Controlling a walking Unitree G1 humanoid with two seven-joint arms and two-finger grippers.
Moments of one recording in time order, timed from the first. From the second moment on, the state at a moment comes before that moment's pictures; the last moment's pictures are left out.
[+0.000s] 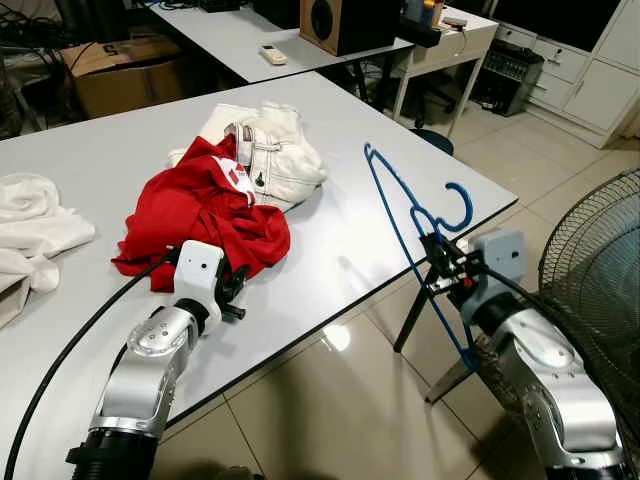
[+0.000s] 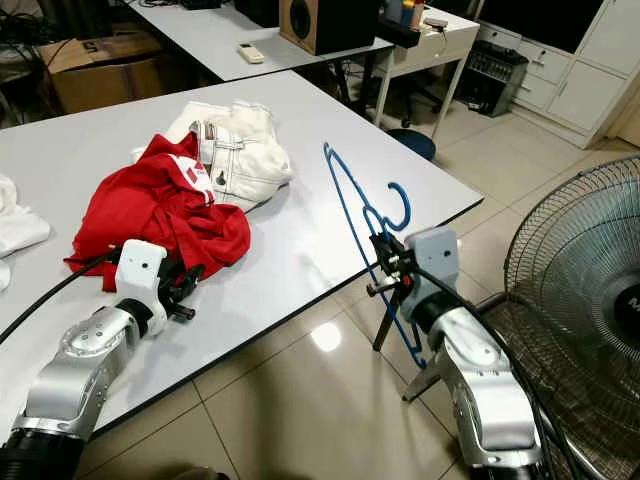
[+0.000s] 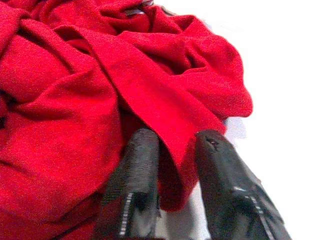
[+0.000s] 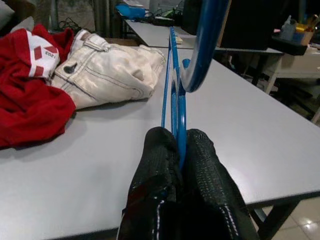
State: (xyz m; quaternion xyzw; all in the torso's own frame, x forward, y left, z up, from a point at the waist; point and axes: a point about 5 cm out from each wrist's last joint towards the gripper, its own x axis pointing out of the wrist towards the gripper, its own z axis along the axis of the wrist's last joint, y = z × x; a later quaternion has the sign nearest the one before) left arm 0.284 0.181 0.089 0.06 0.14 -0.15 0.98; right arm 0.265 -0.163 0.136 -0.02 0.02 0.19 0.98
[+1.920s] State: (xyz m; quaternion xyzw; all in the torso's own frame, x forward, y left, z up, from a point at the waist) left arm 0.313 0.220 0.393 -0.19 -0.38 -0.25 0.87; right arm 0.283 -0.163 0.171 0.03 -0.08 0.24 0.97
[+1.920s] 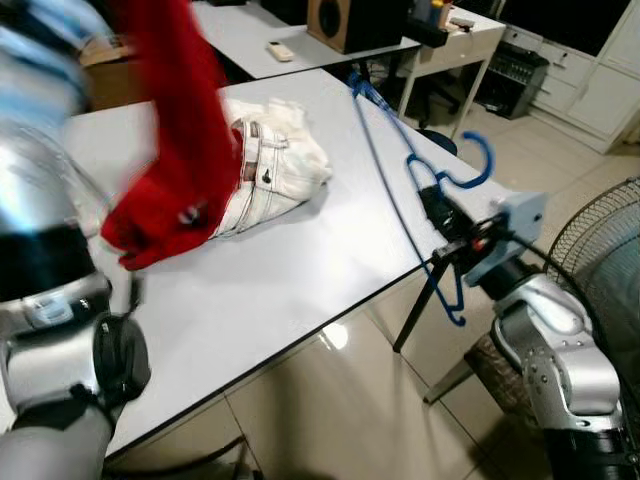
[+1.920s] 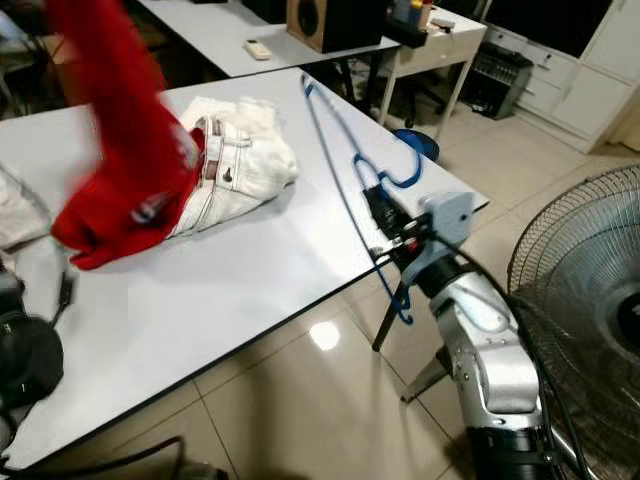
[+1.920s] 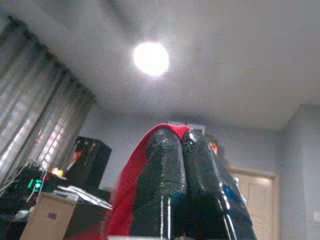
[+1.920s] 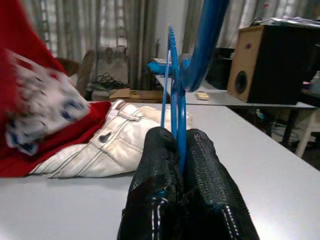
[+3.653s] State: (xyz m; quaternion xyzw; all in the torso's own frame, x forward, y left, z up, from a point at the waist) left arm 0.363 0.220 0.425 -0.02 -0.28 -0.18 0.94; right arm 0.251 -0.117 0.135 0.04 0.01 0.46 0.89
